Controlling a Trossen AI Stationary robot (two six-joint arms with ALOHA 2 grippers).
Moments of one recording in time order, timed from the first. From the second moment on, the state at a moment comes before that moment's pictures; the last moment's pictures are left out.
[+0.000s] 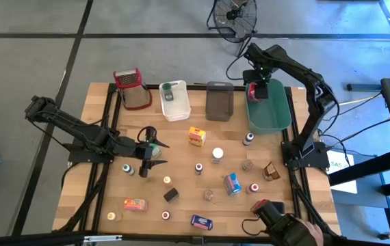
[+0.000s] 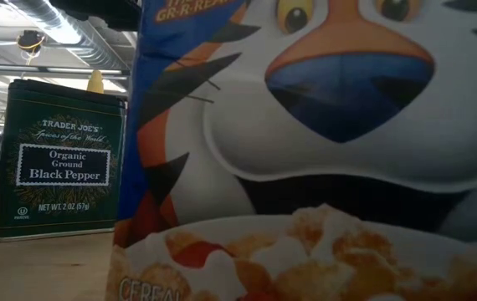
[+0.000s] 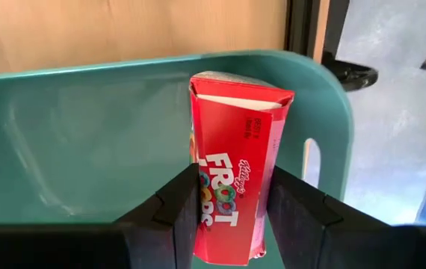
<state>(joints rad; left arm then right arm) -0.37 0.97 0.66 -0.15 -0.39 0.14 -0.92 1.80 1.59 -1.30 0.10 -0.90</state>
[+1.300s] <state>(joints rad) -0.26 0.97 0.66 -0.13 -0.29 0.14 -0.96 1.80 1.59 -1.27 0.02 -0.89</state>
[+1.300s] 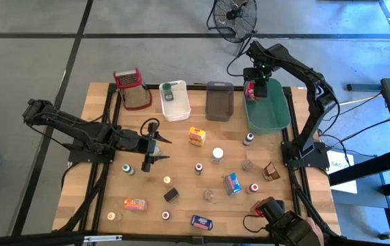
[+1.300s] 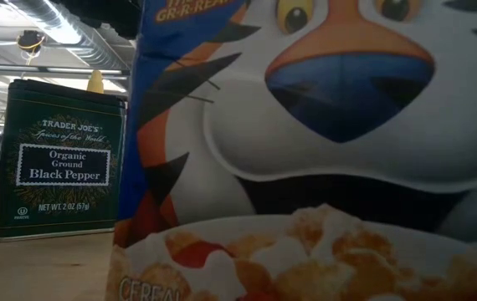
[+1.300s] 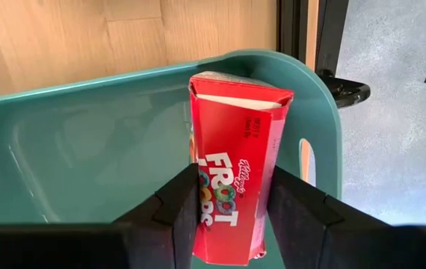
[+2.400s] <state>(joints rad) -0.26 0.97 0.66 -0.13 -0.29 0.13 -0.97 1.80 1.57 -1.24 0.02 -0.86</state>
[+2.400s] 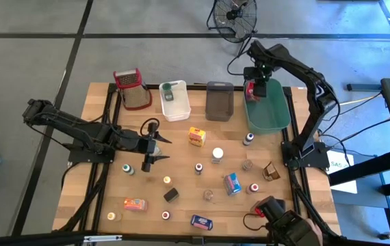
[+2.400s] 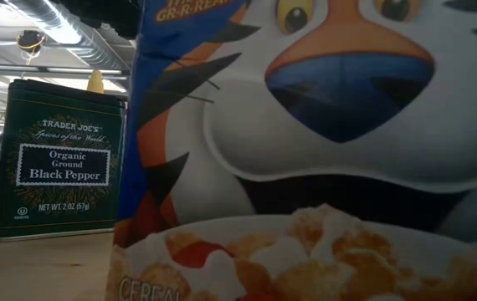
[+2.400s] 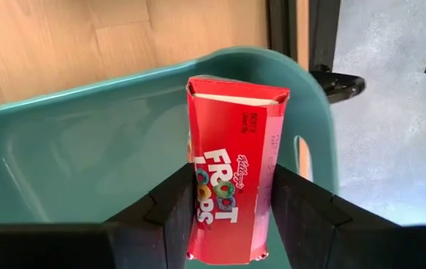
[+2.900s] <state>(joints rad) -0.26 0.97 0.66 -0.13 -0.29 0.13 -0.97 1.80 1.53 -1.22 0.03 -0.88</state>
